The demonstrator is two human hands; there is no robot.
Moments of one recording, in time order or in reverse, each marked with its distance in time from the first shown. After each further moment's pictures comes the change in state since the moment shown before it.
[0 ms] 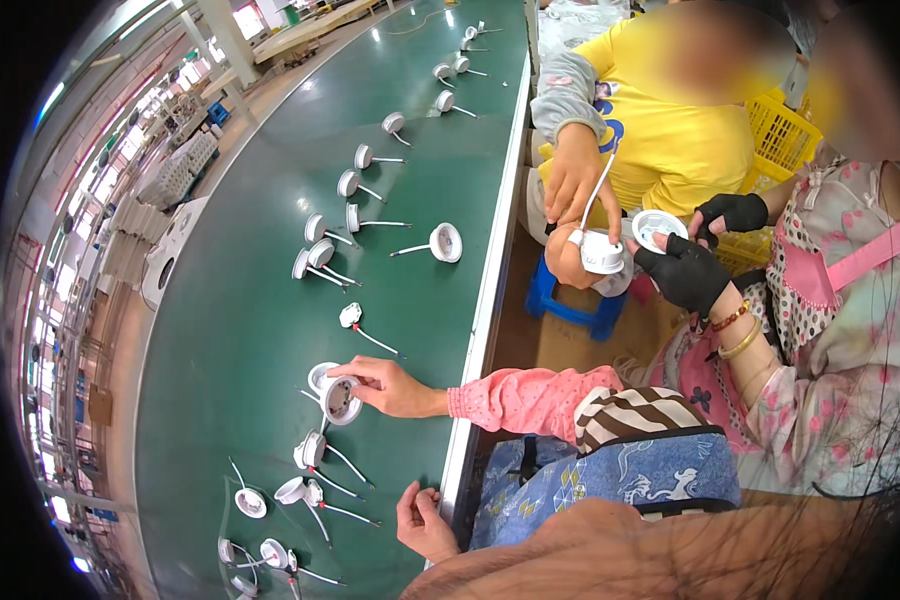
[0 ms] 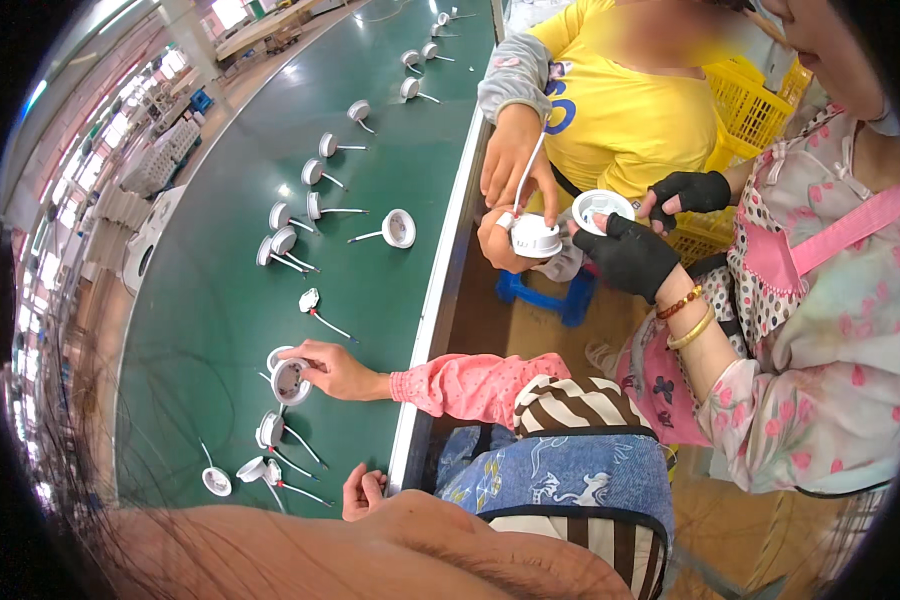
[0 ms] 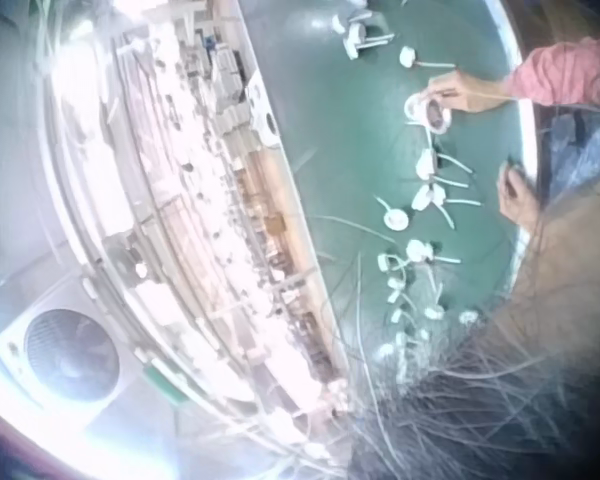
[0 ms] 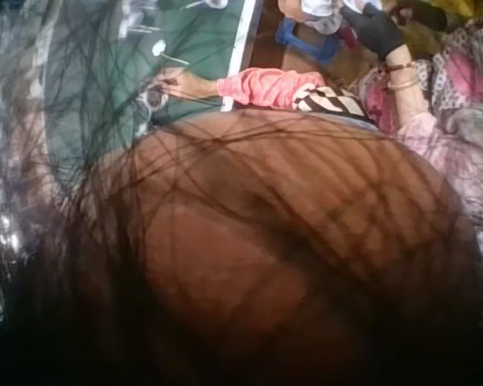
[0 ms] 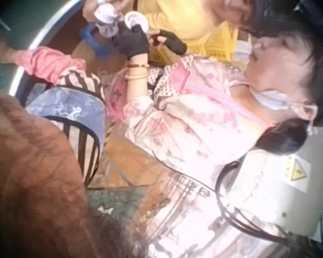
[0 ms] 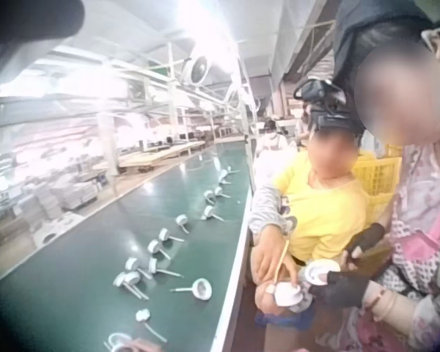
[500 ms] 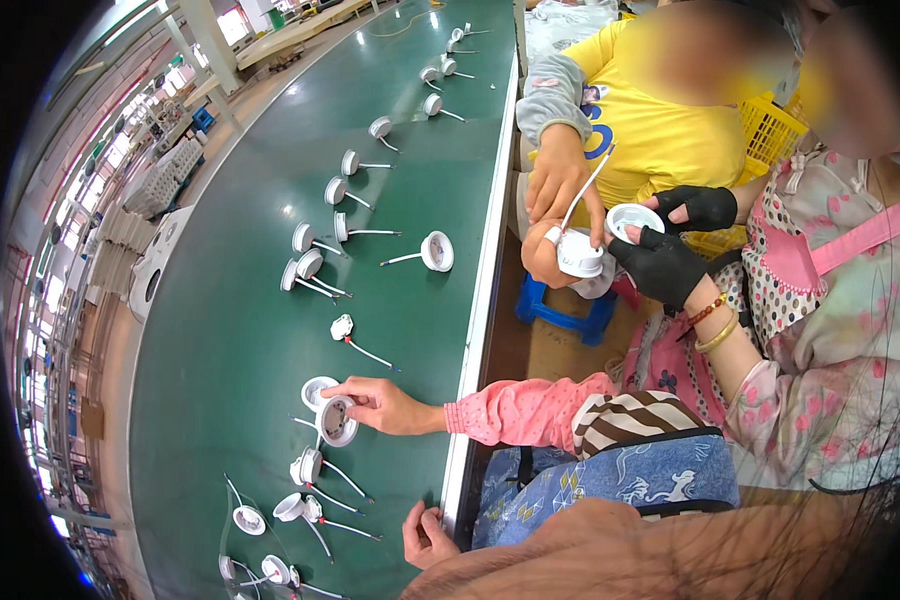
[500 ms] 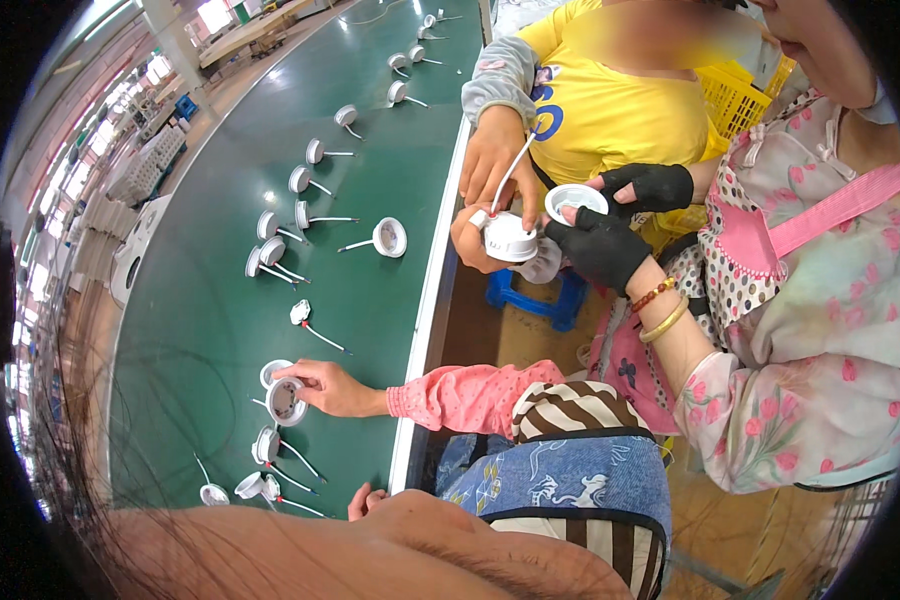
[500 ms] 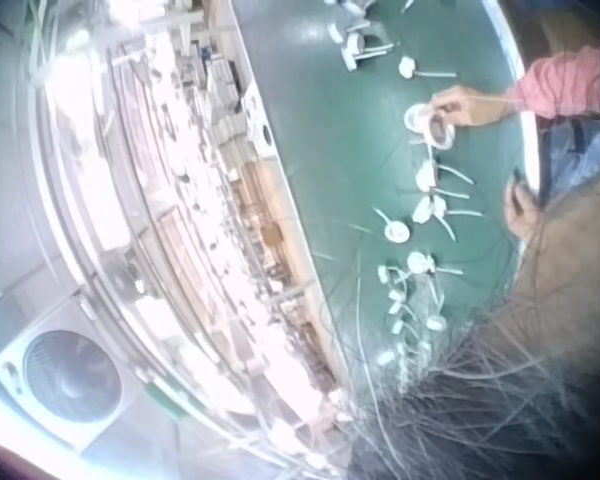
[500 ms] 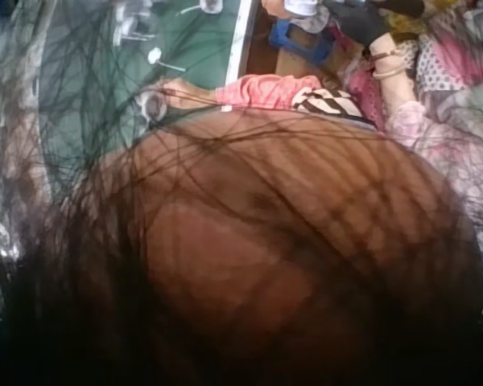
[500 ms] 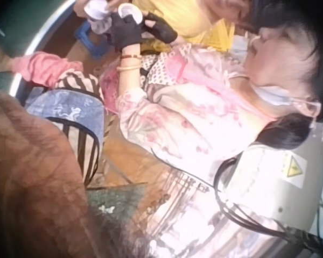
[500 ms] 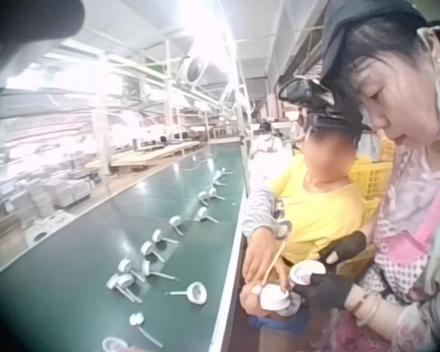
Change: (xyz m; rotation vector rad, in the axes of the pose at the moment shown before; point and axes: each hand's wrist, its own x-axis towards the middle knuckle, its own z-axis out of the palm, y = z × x) left_hand -0.011 -0.017 -0.013 -0.007 0.033 -0.044; right_hand -0.007 -0.004 0.010 0.170 0.001 0.079
